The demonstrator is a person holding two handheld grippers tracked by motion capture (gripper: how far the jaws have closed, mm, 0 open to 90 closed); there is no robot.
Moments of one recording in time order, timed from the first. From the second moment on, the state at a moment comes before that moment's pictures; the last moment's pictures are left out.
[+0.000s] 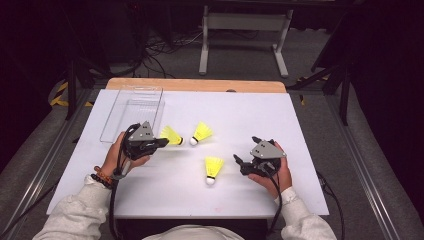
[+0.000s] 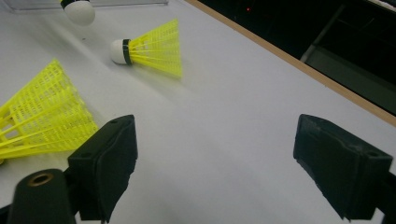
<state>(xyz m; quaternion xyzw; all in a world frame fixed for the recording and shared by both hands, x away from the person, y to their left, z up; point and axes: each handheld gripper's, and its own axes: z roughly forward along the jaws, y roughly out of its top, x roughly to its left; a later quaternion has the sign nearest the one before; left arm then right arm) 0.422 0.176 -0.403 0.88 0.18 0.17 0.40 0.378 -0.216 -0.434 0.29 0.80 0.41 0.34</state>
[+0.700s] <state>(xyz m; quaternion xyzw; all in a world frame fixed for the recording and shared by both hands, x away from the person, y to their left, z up) 0.424 0.159 -0.401 0.91 0.15 0.16 0.36 0.378 -0.206 -0.440 0.26 0.83 0.39 0.31</state>
